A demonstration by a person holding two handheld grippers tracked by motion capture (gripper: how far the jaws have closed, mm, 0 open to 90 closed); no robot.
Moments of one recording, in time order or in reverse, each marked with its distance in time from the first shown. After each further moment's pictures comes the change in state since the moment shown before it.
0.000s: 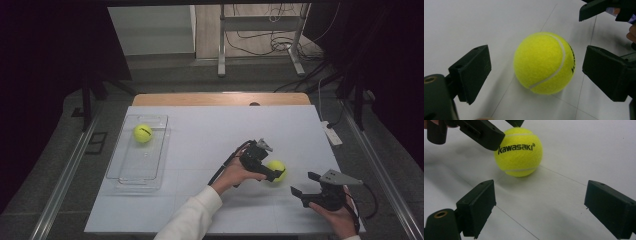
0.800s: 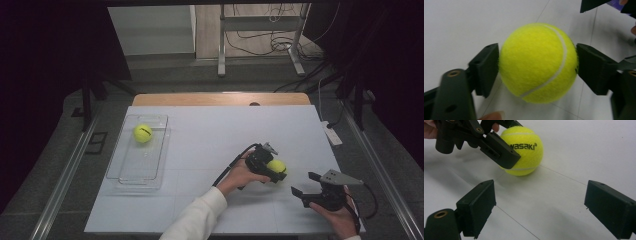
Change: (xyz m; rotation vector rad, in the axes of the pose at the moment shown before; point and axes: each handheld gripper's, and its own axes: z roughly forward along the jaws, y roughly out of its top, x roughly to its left) left arm -0.002 -0.001 0.024 0.040 -0.051 -0.021; right arm -0.001 -0.001 -0.001 0.003 -0.002 0.000
